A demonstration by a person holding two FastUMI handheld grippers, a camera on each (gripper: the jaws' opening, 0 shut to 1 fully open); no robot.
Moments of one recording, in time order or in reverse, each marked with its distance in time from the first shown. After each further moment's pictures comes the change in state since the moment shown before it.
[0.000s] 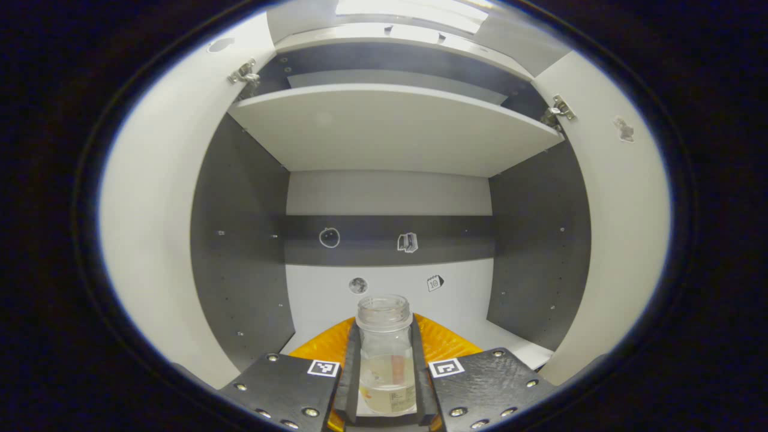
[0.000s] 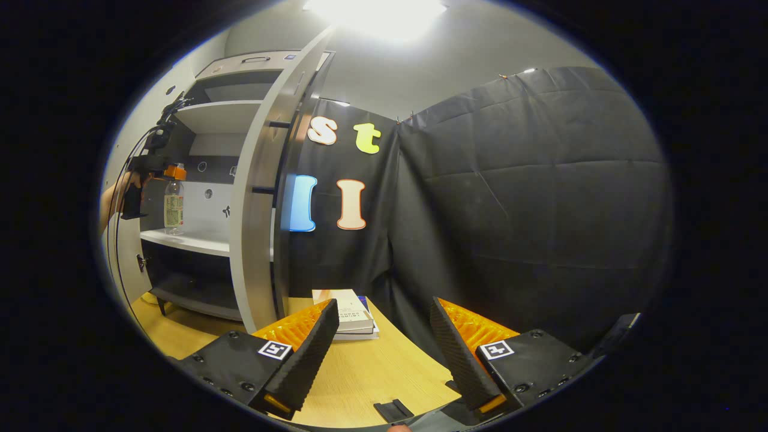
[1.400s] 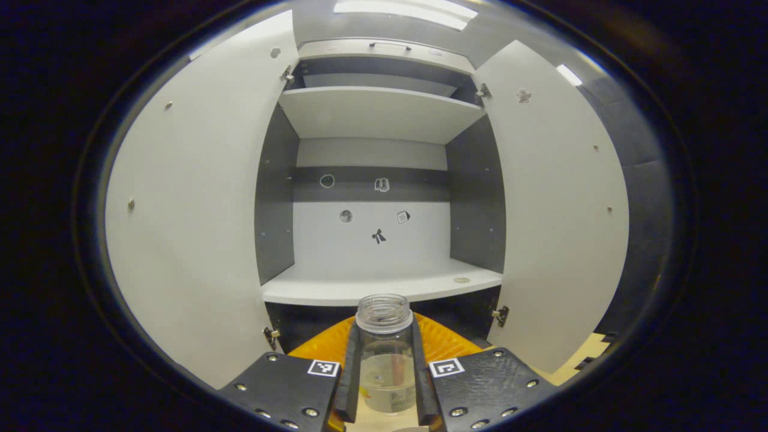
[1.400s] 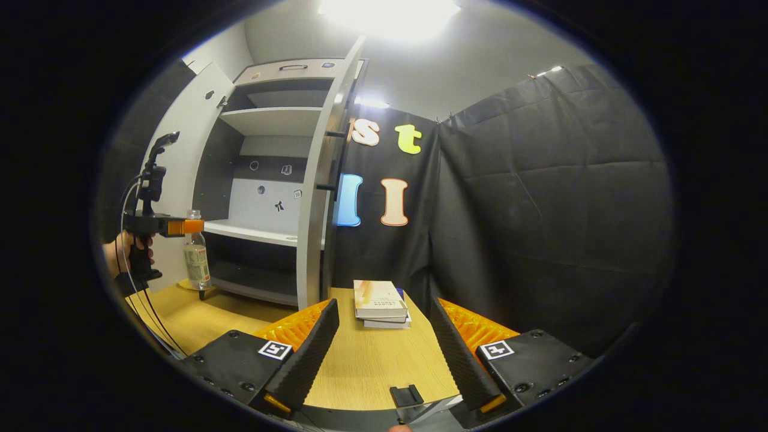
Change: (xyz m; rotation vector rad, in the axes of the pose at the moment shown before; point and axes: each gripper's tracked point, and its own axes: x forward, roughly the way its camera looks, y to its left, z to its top) left arm -0.184 -0.034 -0.141 -0.009 0.099 -0.064; right arm -0.056 0.024 -0.010 -0.037 0.008 0.212
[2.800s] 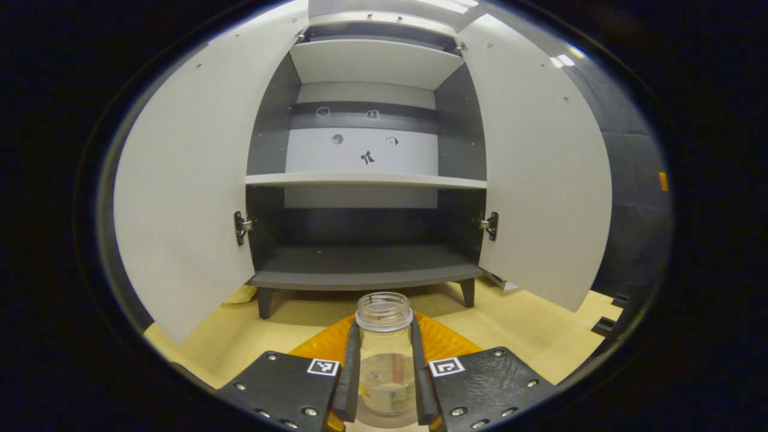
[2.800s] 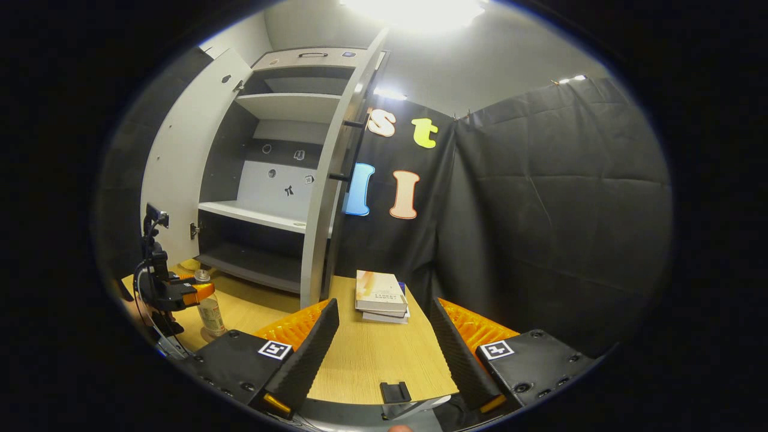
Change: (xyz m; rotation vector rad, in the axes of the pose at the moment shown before) left arm -0.039 -0.043 -0.189 -0.017 0.158 -0.014; right arm 0.002 0.002 0.000 -0.083 0.059 0.035
